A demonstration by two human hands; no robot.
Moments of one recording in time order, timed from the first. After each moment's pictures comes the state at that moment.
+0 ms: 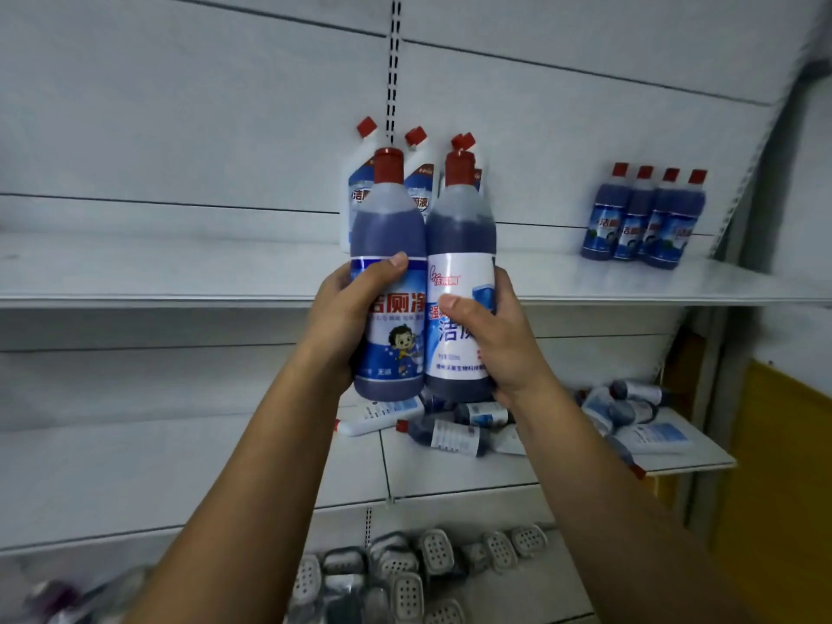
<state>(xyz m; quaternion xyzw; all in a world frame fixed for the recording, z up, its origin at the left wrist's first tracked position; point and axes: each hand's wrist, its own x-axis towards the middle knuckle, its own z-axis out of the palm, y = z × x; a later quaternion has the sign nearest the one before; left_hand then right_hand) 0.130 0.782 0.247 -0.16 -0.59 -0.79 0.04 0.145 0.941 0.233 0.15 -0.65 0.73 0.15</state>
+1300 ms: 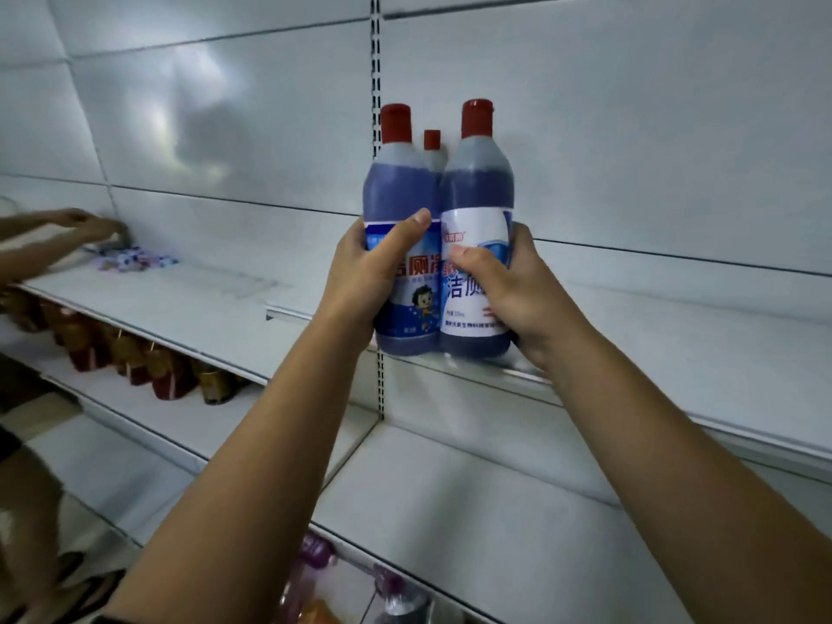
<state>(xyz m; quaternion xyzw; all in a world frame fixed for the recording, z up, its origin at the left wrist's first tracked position) 0.031 0.185 0.277 0.03 -0.66 -0.68 0.33 -0.028 0.326 0.277 0.32 -0.65 0.69 -0.04</state>
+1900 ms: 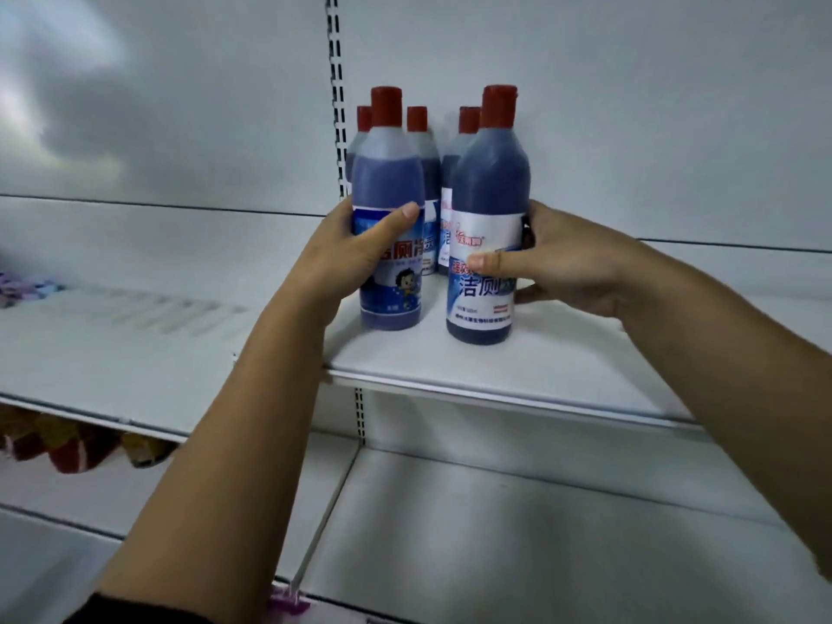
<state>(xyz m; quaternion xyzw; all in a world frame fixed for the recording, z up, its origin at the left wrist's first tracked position) -0.058 0.080 0.285 -0.03 -0.76 -0.60 0.24 -0.083 0.289 0.313 0.25 -0.81 0.52 -0.08</state>
